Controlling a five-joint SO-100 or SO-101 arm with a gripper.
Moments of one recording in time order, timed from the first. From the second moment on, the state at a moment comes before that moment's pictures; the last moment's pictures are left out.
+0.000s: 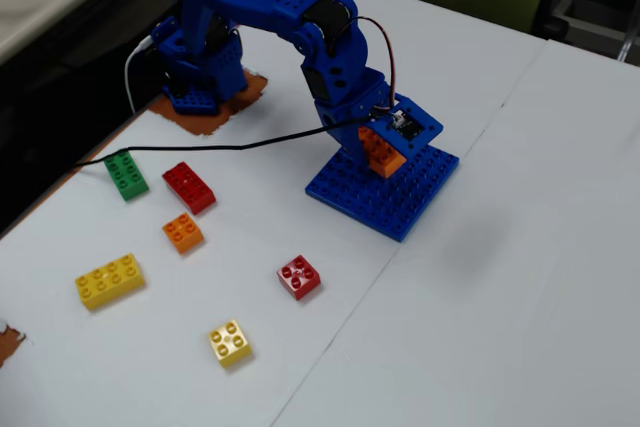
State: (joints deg) arm 2.6 67.1 59.3 73.7 -82.2
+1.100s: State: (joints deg) arm -0.4 69.6 58.9 75.8 -84.6
